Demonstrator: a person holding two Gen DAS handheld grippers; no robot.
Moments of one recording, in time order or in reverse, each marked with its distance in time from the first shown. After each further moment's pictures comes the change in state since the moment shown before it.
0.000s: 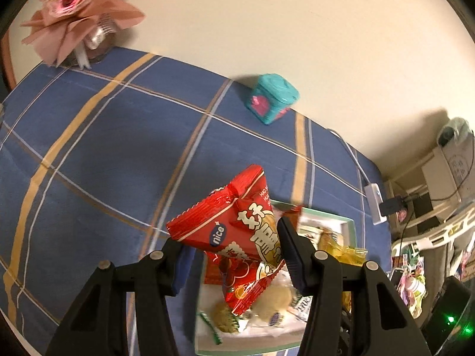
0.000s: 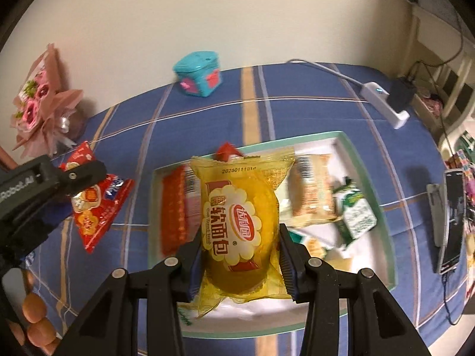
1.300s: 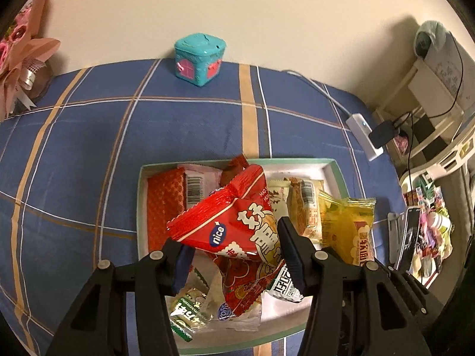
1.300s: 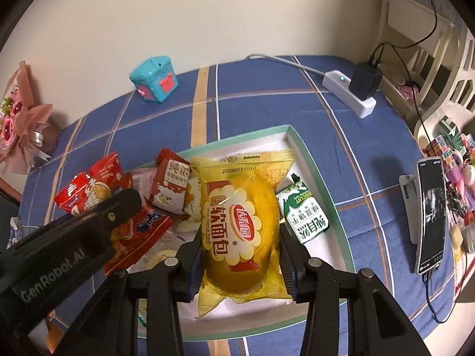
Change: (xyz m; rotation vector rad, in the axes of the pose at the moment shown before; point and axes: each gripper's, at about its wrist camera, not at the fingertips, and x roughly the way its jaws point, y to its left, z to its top) left arm 0.046 -0.091 -0.034 0.297 0.127 0.034; right arm 0.007 -0.049 0.002 0.067 0.020 -0.079
